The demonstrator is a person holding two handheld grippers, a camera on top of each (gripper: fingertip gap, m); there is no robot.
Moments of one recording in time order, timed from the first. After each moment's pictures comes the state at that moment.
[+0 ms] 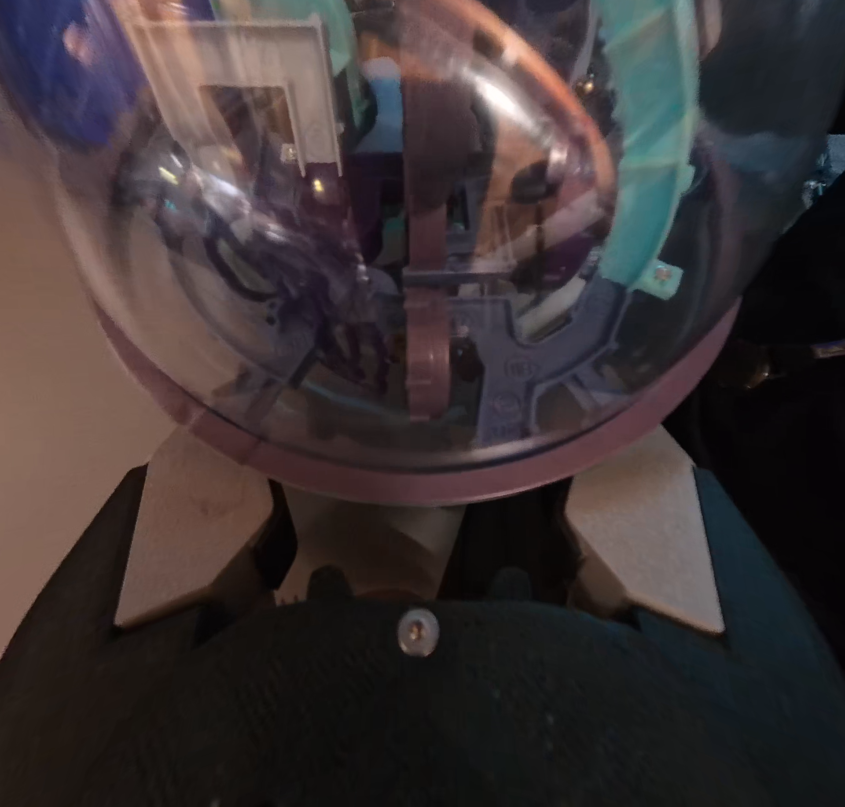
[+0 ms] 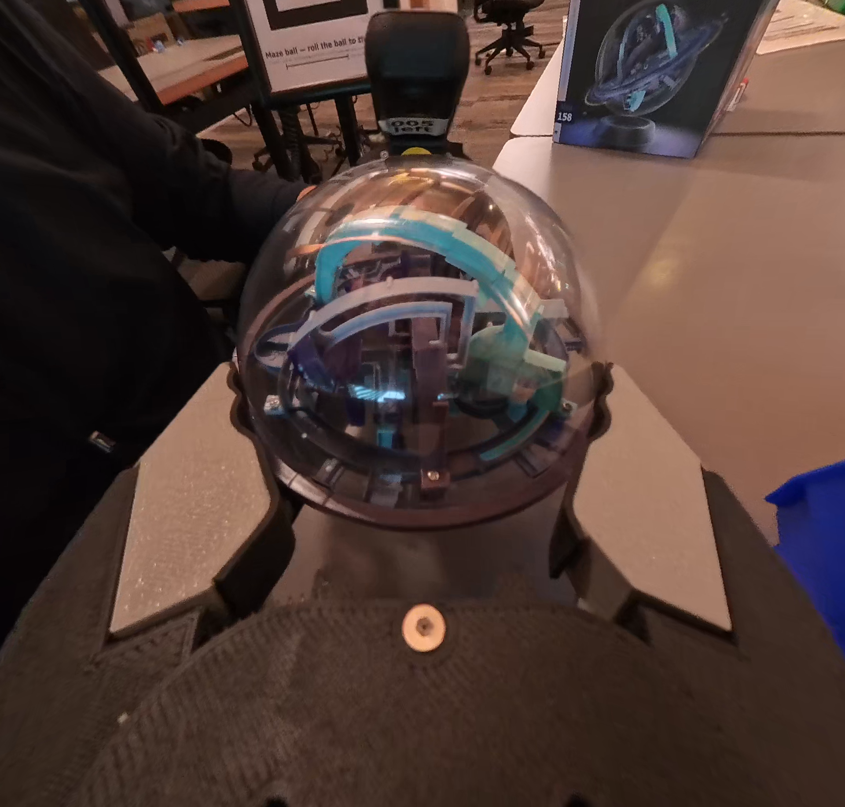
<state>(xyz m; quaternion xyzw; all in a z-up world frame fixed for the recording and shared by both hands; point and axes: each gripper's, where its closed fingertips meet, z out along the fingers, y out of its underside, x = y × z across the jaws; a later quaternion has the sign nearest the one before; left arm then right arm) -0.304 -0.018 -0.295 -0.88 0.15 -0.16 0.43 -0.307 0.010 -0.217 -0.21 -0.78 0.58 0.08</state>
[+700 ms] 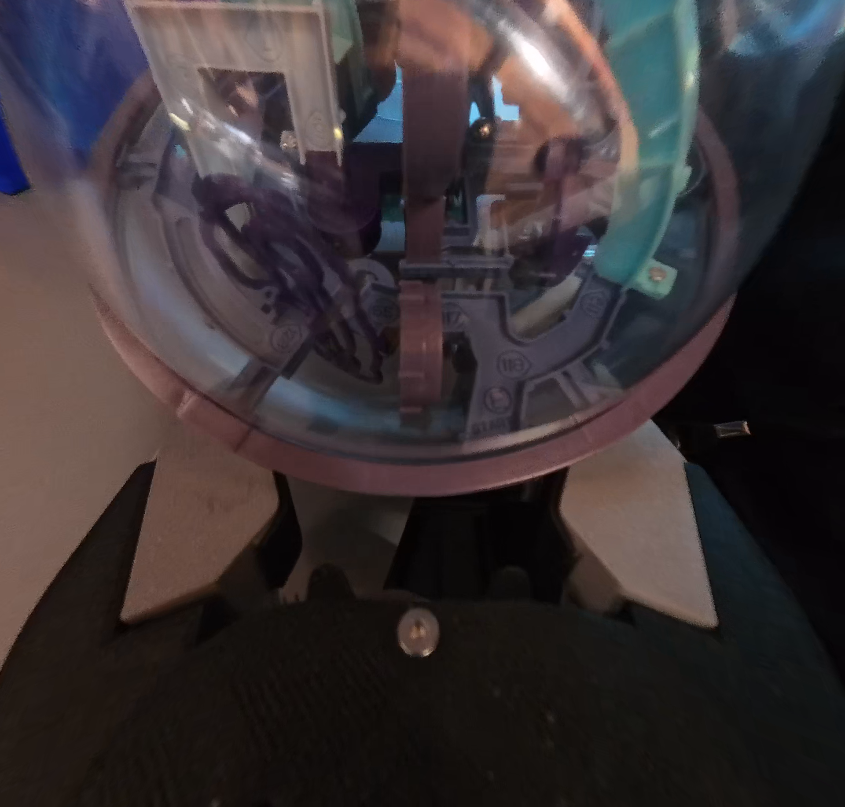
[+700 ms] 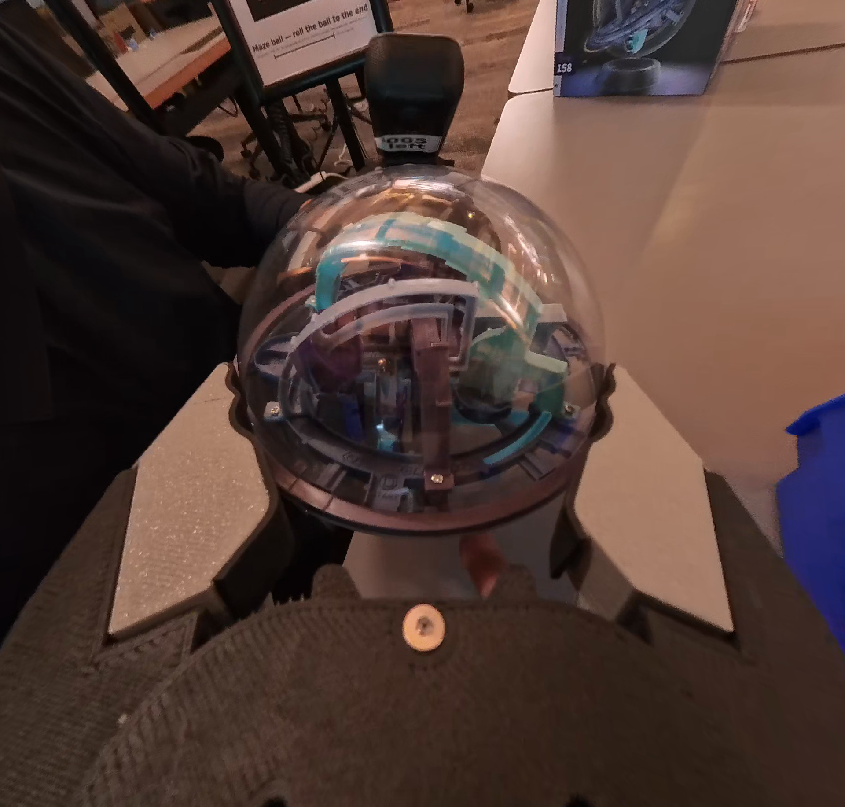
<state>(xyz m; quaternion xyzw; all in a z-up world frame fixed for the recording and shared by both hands) -0.264 -0.005 -0.277 -0.84 0.12 -0.23 0.47 -0.280 0.018 -0.196 -0.27 -0.79 0.55 0.04</state>
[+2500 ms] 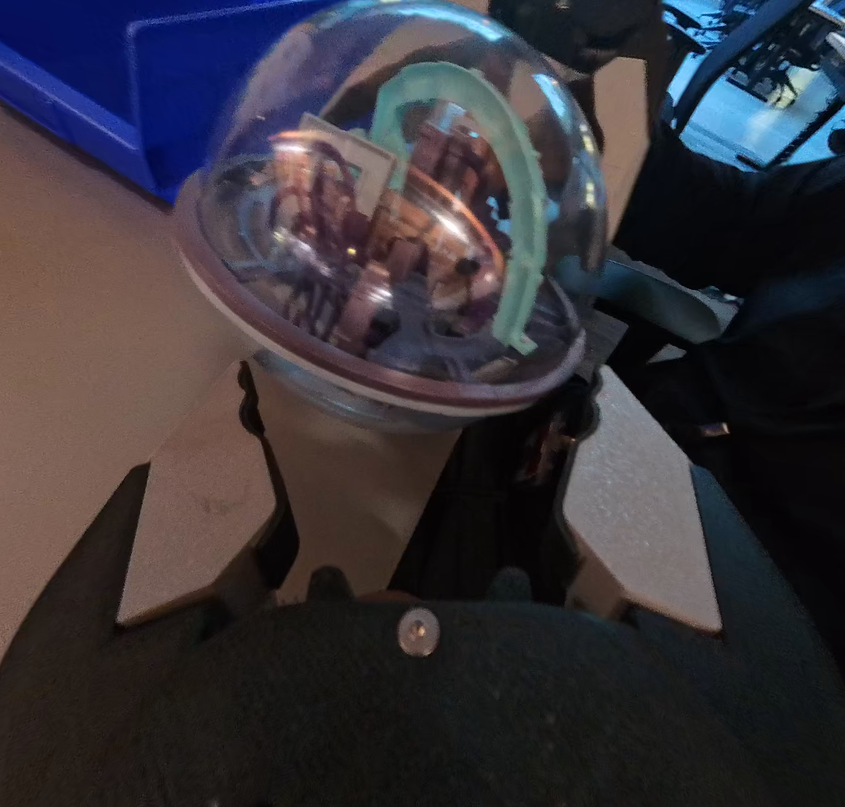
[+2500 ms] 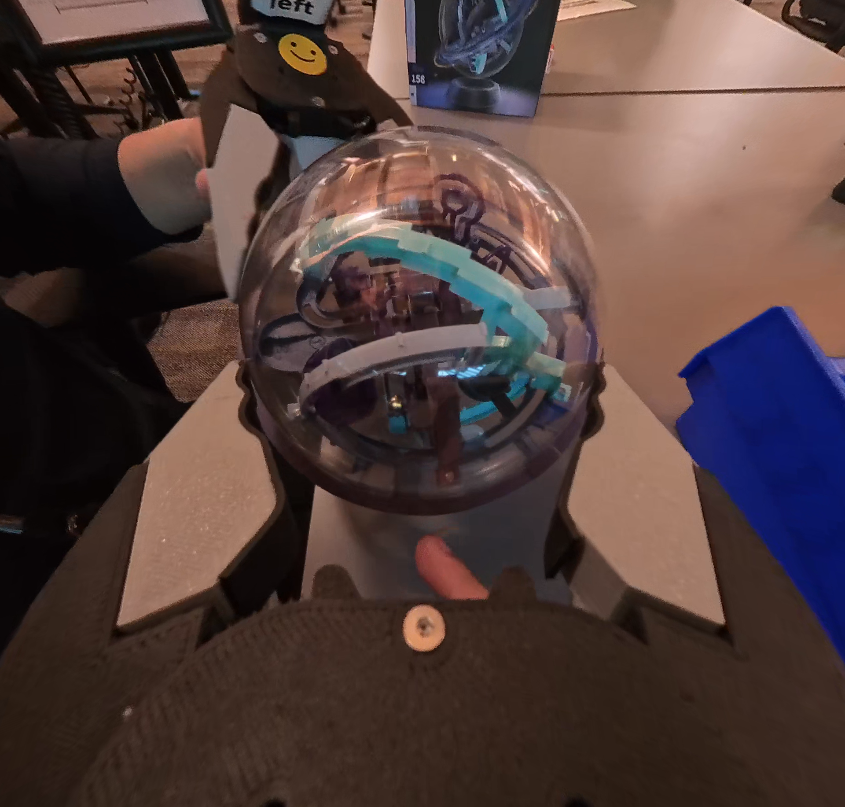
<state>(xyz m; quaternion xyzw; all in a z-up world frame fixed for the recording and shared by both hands) -0.310 -0.027 -0.245 -0.84 0.08 -0.19 0.50 -0.296 0.021 -0.222 -0.34 -0.77 0.50 0.22</state>
